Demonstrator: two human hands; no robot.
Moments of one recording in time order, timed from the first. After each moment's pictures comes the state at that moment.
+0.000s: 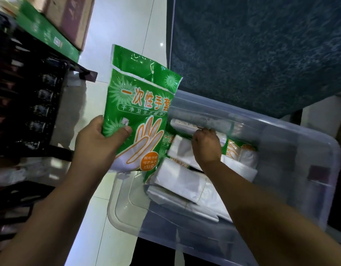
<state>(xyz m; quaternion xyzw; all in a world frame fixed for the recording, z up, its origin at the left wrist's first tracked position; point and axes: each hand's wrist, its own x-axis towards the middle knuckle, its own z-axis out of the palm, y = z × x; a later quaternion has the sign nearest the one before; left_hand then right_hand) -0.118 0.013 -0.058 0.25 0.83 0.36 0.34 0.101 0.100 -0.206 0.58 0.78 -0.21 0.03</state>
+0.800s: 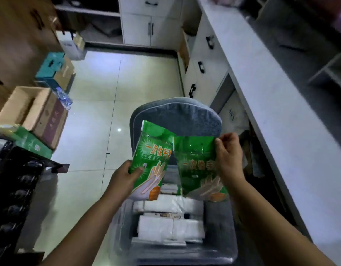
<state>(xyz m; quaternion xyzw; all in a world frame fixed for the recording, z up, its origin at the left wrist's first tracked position) -0.059 0.047 0.111 0.40 0.70 0.37 0.47 0.185 0.110 0.179 0.66 0.52 -0.28 -0.47</state>
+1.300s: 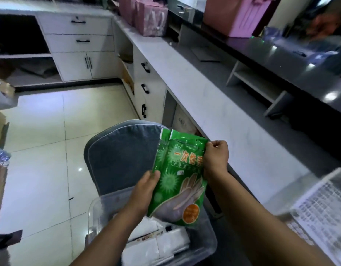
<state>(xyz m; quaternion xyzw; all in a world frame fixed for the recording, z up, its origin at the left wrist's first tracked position) 0.061 0.046 0.177 0.45 0.46 0.37 0.67 0.253 0.082 0.230 0.78 0.21 -0.20 -0.56</state>
